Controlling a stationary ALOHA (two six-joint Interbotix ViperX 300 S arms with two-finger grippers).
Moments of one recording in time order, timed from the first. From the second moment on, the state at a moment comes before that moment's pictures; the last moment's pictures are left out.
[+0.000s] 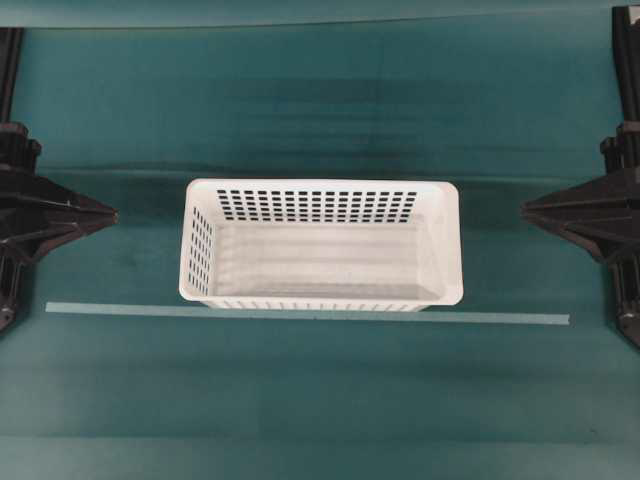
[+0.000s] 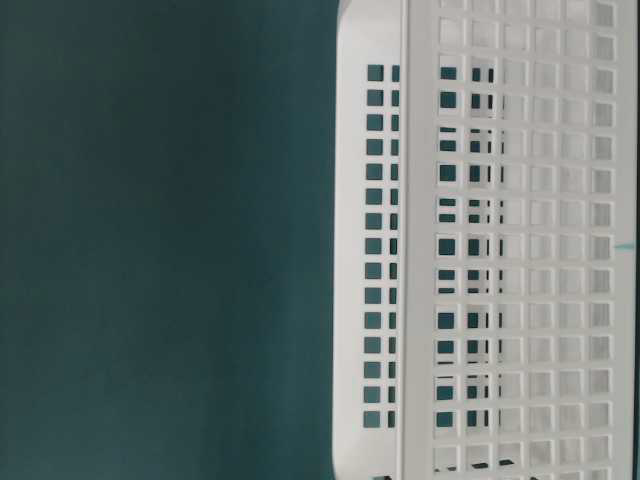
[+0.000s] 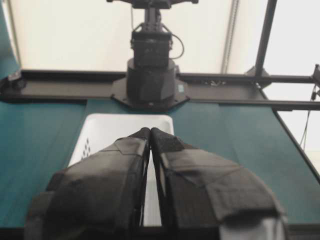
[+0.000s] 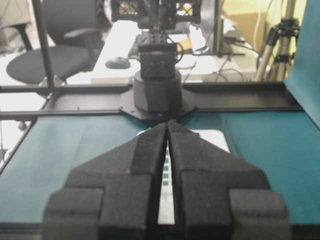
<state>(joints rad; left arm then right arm) 0.00 -0.99 1.17 0.00 -0.29 0.00 0.00 -0.97 1.17 0.00 -0.29 0.00</state>
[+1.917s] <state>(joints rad) 0.07 -0.58 0.73 0.03 0.71 -1.39 -0.14 -0.33 0.51 0.09 1.11 1.18</state>
